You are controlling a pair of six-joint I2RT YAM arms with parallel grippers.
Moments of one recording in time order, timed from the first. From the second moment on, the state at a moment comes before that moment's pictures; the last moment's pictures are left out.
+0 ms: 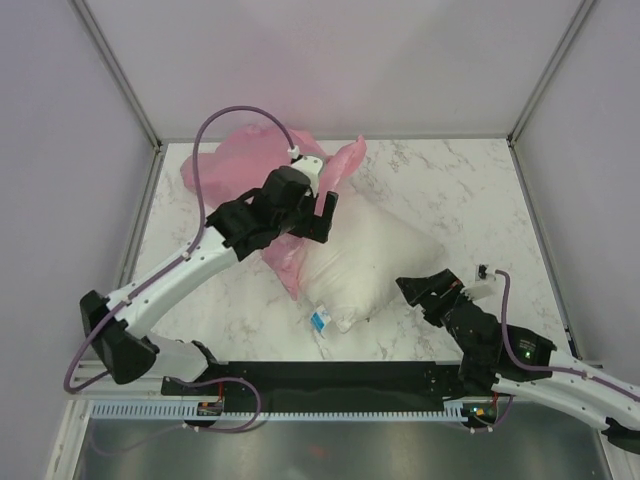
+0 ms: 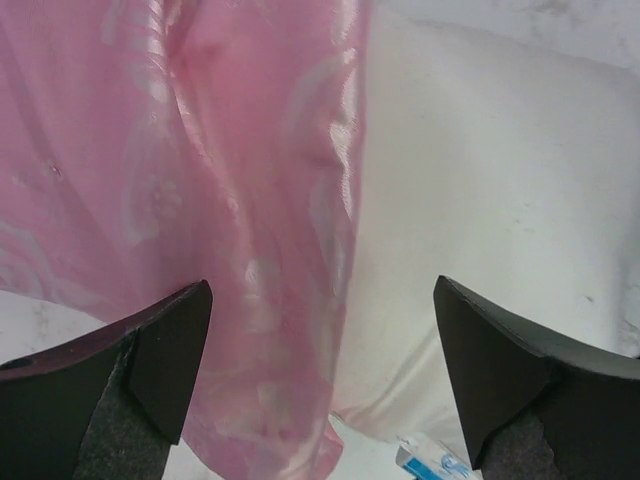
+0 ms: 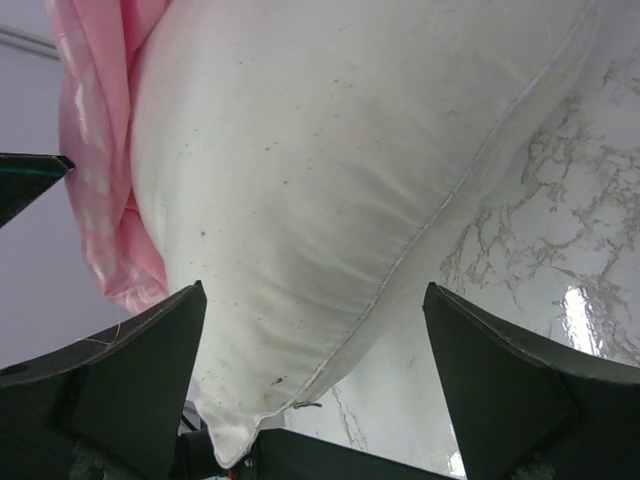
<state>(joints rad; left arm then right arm) -0.79 1.32 1.37 -0.68 -0.21 -0.27 1.13 0.23 0.40 -0.58 0.72 1.33</state>
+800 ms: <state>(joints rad) -0.80 1.82 1.81 -0.78 -0.50 -0.11 0.22 0.80 0.16 0.20 -0.25 1.31</state>
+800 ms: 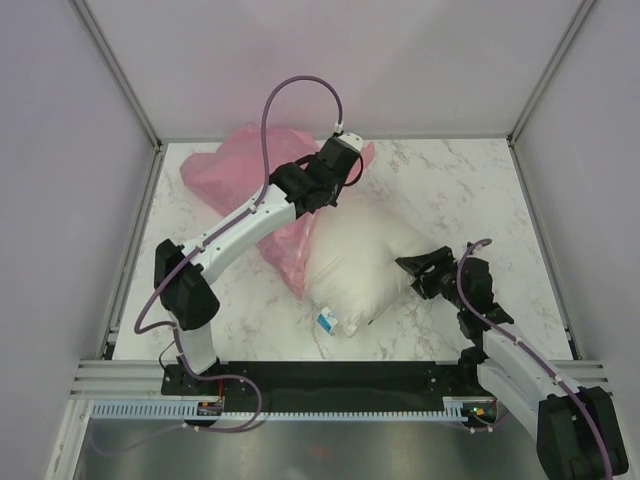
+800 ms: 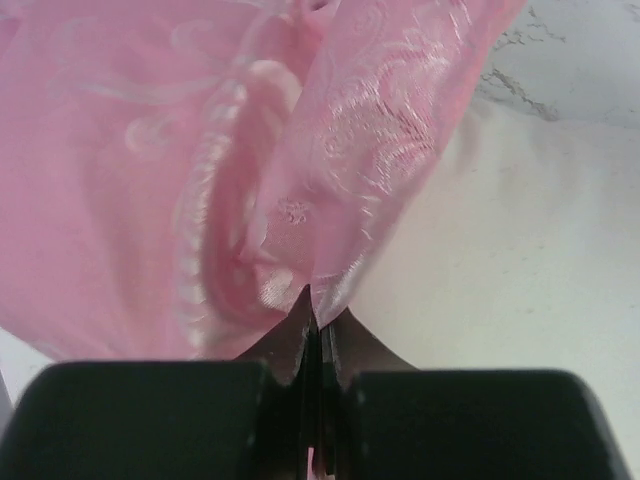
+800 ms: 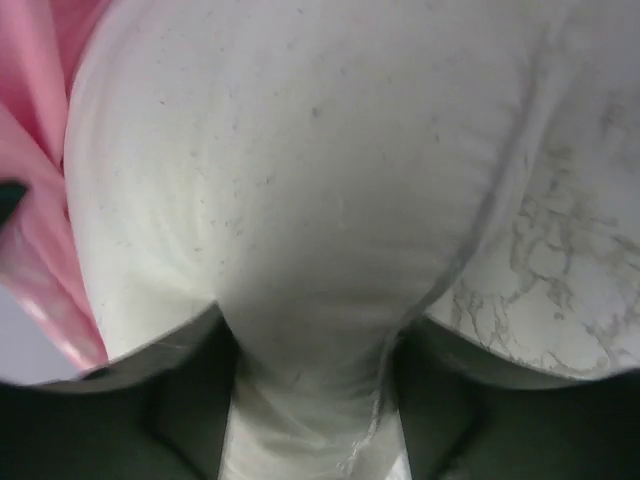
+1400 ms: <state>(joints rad) -0.95 1.88 2.41 -1.18 -0.04 -0.09 0.42 0.87 0.53 0.21 -0.38 0.99</state>
